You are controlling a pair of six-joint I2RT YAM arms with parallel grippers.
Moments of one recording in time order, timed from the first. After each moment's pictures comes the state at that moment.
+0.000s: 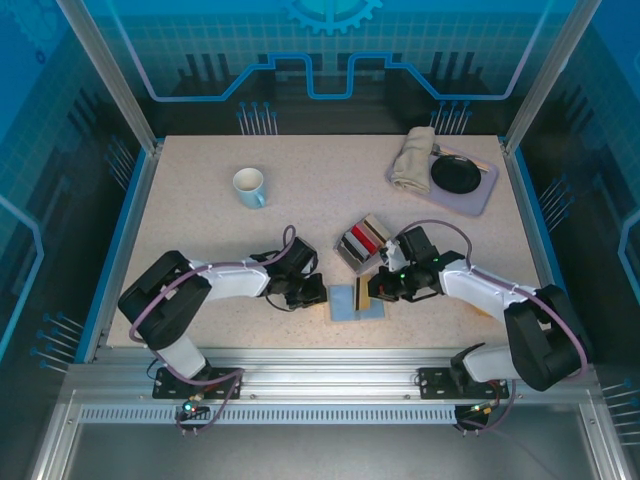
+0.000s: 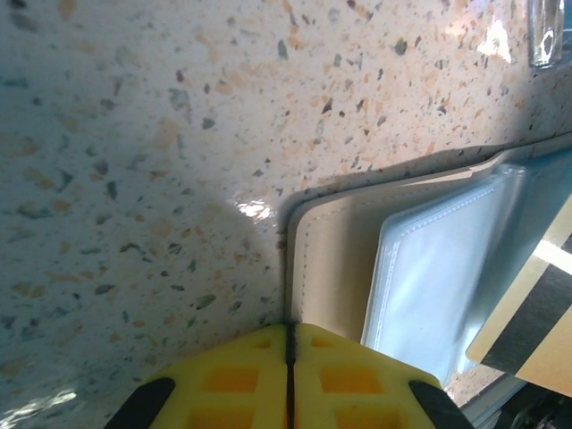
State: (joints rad) left arm -0.70 1.67 0.77 -0.20 0.38 -0.94; right arm 0.44 1.36 0.64 -0.43 -0.60 0.57
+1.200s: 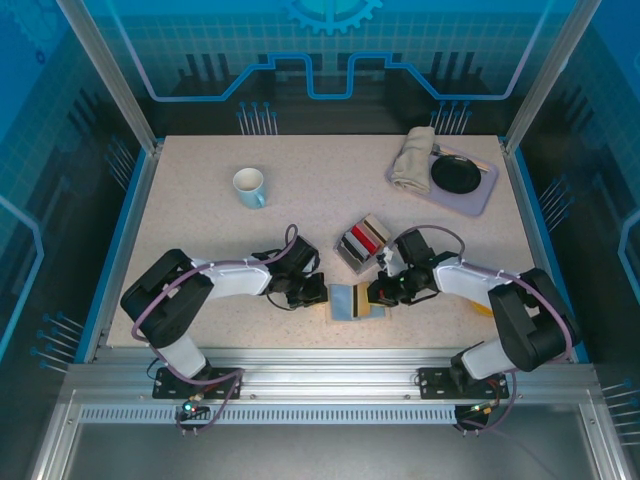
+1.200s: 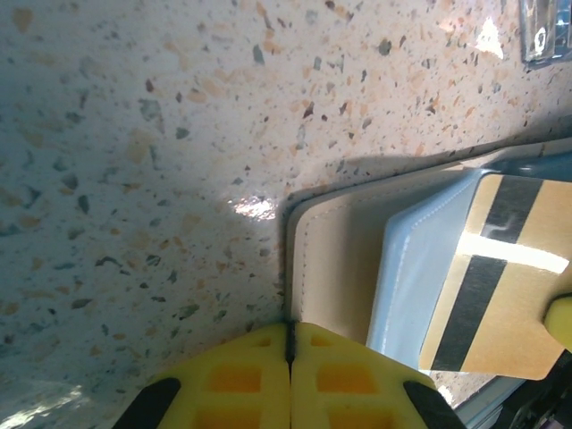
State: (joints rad) left arm -0.70 1.68 0.79 -0.21 0.39 -0.92; right arm 0.42 1.47 0.62 -0.39 -0.66 0.52
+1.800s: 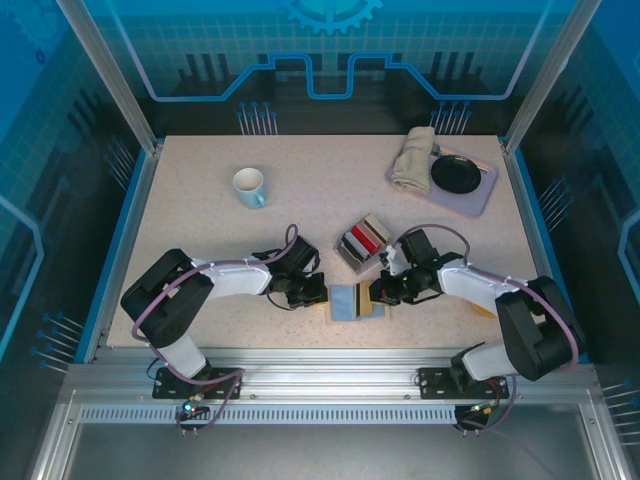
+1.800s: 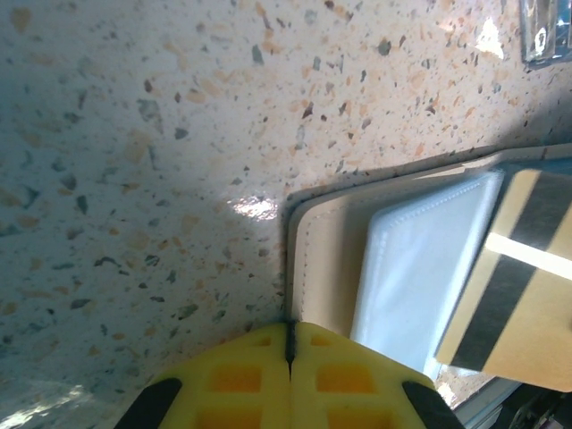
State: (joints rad) left arm -0.70 1.68 0.79 -0.22 0.39 -0.92; right arm 0.39 1.40 0.61 -0.41 -0.66 0.51
